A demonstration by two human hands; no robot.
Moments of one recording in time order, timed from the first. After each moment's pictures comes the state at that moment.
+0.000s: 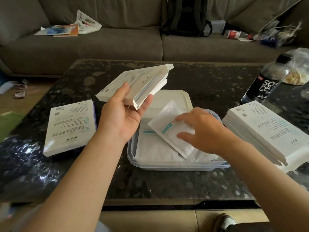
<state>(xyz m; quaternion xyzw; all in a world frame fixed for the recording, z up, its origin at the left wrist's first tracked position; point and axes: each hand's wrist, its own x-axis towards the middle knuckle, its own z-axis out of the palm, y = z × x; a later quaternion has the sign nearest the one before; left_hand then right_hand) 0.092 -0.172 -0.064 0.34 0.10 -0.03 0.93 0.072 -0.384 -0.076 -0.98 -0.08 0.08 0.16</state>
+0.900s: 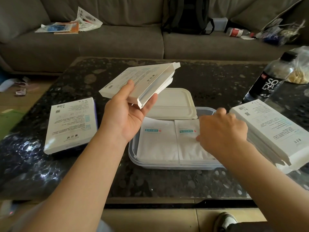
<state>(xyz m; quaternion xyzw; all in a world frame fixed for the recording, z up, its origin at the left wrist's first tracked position) 0.092 -0.173 -0.067 0.35 0.10 -0.04 0.93 0.058 -0.374 -0.065 -0.99 0.09 0.07 -0.12</state>
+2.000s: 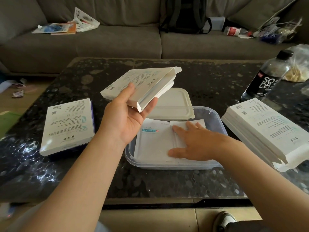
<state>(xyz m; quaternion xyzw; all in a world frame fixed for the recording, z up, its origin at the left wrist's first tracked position) 0.088 -0.179 -0.069 0.35 0.09 -0.06 0.93 0.073 -0.378 -0.099 -0.96 -0.09 0.28 0.00</state>
